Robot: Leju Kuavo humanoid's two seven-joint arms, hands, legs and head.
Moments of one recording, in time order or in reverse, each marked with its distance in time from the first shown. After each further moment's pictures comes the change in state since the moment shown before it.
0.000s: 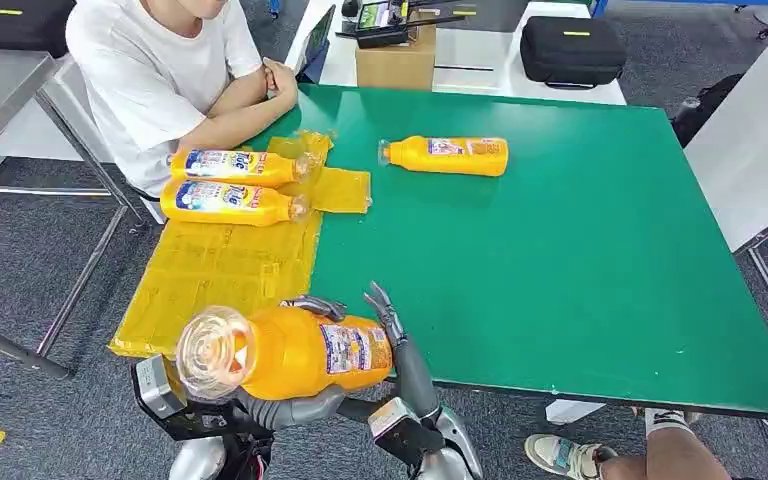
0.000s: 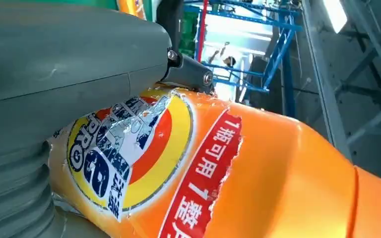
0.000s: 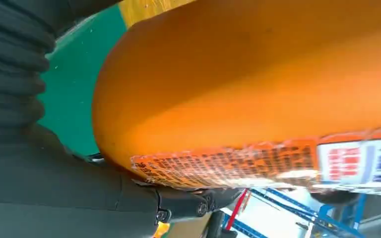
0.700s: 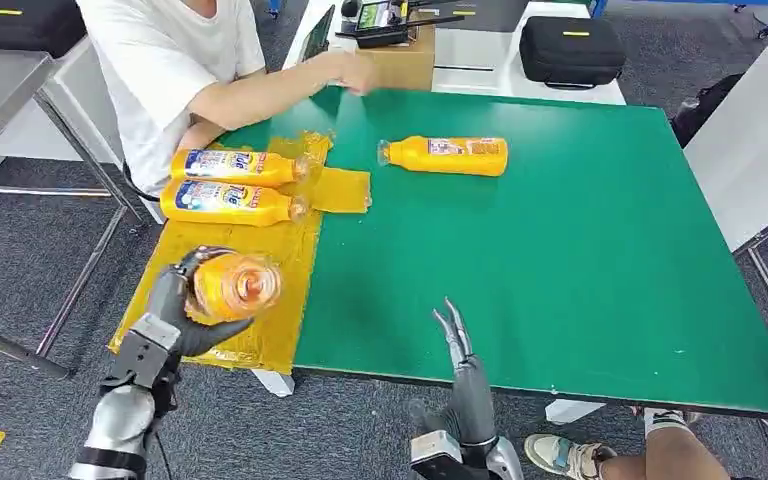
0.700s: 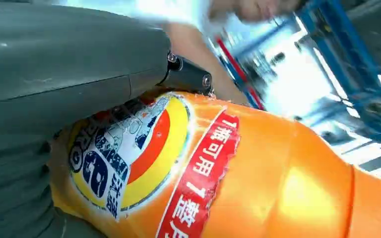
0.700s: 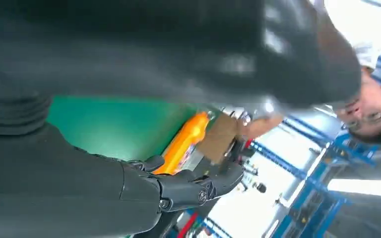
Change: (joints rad) left arm -0.126 0.179 0.353 0.047 -0.628 0.395 0.042; right arm 0.148 -0.090 -0.122 -0.143 0.106 -0.280 -0.024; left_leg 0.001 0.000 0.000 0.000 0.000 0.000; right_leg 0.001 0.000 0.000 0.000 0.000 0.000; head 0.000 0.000
